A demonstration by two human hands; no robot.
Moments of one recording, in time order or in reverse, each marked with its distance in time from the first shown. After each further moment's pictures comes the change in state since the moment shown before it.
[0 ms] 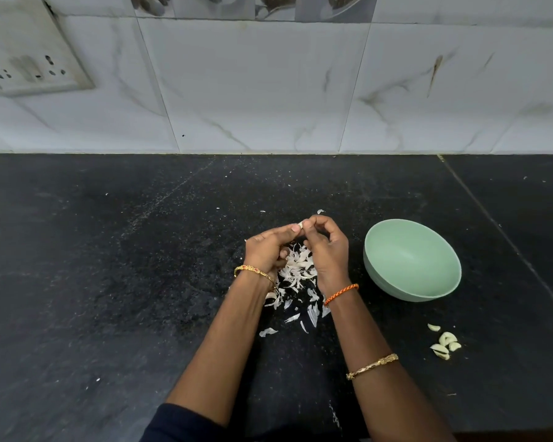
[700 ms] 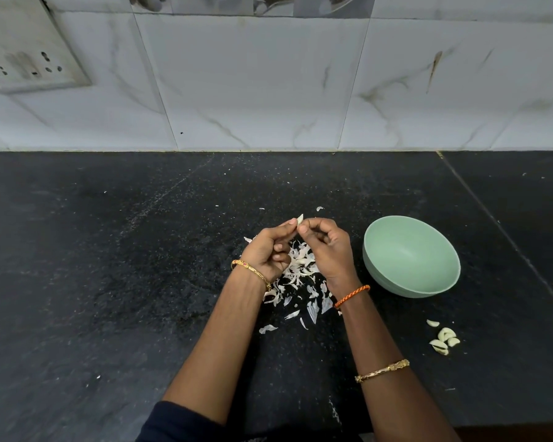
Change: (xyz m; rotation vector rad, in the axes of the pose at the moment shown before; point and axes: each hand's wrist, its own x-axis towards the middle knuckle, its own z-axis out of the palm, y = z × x) left_hand -0.003 0.012 0.000 -0.229 -0.141 -0.277; right_hand -0.004 -0.005 -0.011 -0.115 -0.182 -0.119
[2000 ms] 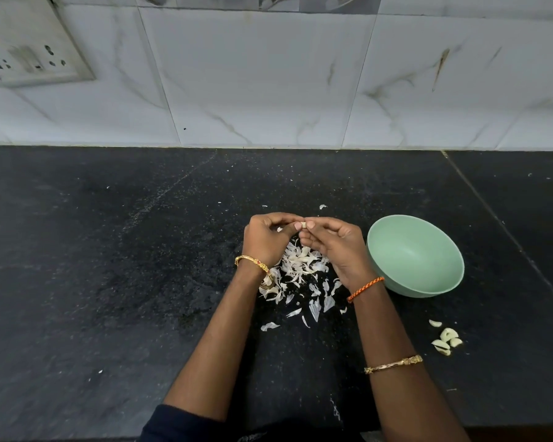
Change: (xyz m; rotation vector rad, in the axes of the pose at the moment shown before) left_hand 0.000 0.001 -0.008 0.872 0.113 0.761; right_hand 0.001 -0.021 -0.014 0.265 -0.083 0.277
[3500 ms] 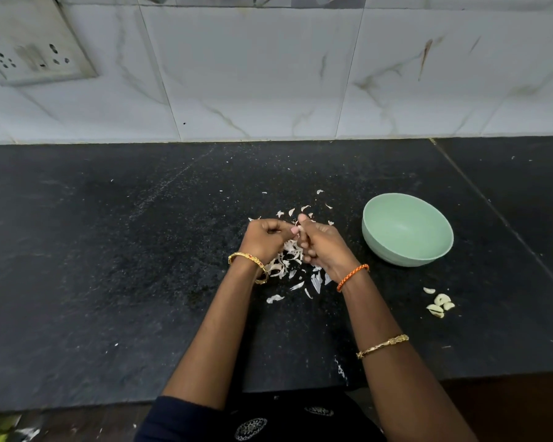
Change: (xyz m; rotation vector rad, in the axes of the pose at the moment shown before) left_hand -0.034 -0.010 -0.011 -0.057 -0.120 -0.240; right_hand -0.026 0.023 0.015 -0.198 -0.028 0.232
